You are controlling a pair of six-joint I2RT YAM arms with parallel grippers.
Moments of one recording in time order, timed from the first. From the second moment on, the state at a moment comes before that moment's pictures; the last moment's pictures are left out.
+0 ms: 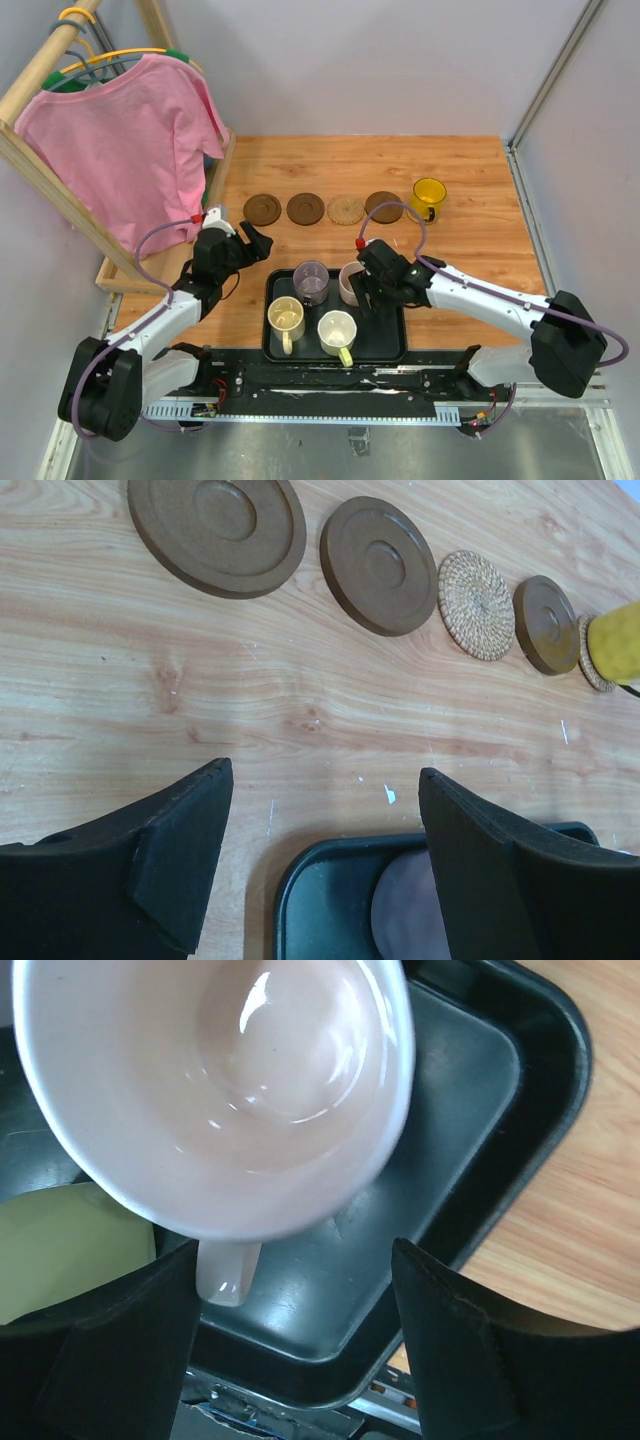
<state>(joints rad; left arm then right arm) -0.30 1.05 0.39 0.25 -0.04 -0.61 0.88 1.31 0.81 -0.62 0.09 0.42</state>
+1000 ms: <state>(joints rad) -0.30 1.07 0.39 0.27 -0.03 -0.61 0.88 1.36 0.81 -0.57 0.10 0.44</state>
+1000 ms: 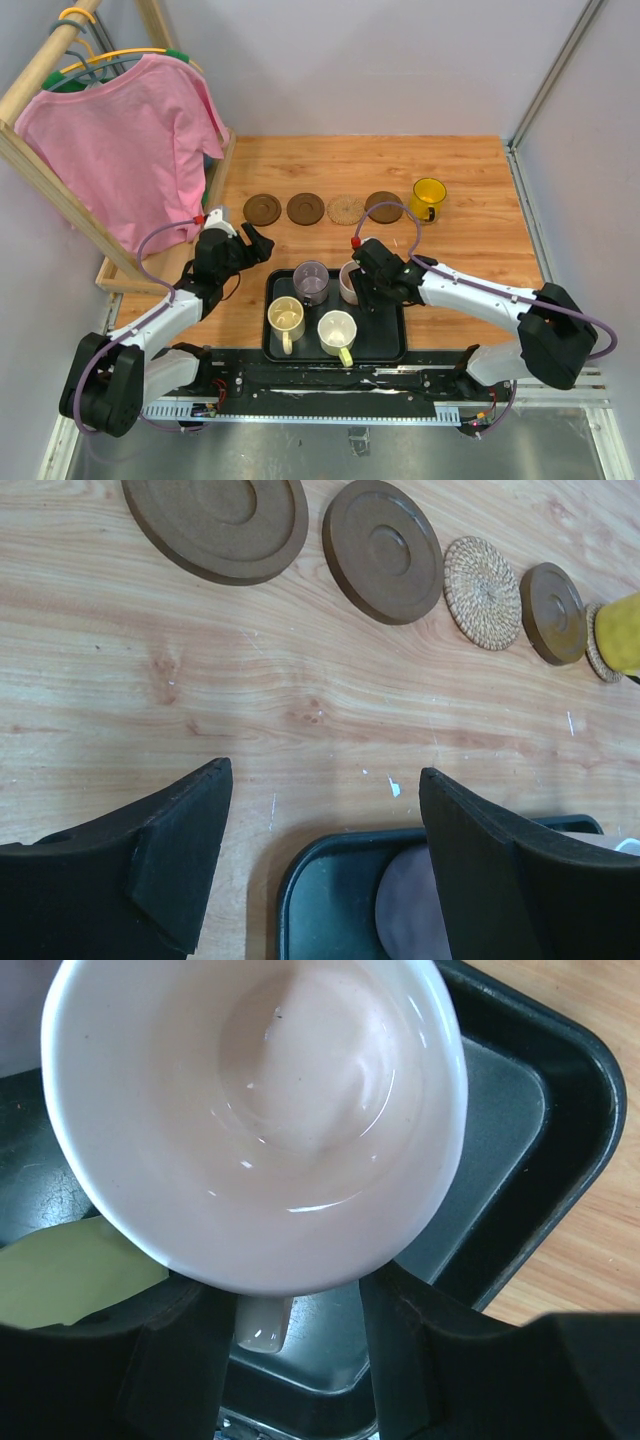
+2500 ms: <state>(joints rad) -0.30 1.08 0.38 0.27 -0.03 -0.62 0.91 1.23 0.86 -0.62 0.26 0.38</state>
